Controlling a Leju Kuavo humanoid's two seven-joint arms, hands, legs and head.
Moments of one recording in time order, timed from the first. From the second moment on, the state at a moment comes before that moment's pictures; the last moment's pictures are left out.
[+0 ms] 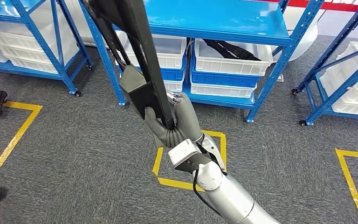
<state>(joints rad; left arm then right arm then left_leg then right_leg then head) -0.08 -0.09 0.58 -0.20 -0.84 0.20 -0.30 -0.42 0.13 0.72 -1.52 0.22 -0.30 -0.36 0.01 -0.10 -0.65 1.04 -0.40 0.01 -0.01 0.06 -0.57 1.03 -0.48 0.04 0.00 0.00</state>
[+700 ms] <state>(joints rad) -0.07 -0.08 0.66 -0.20 -0.77 0.09 -0.34 -0.39 0.11 0.74 -1.56 0.23 -0.26 -0.36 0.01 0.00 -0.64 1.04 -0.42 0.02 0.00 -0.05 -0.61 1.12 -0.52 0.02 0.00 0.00</state>
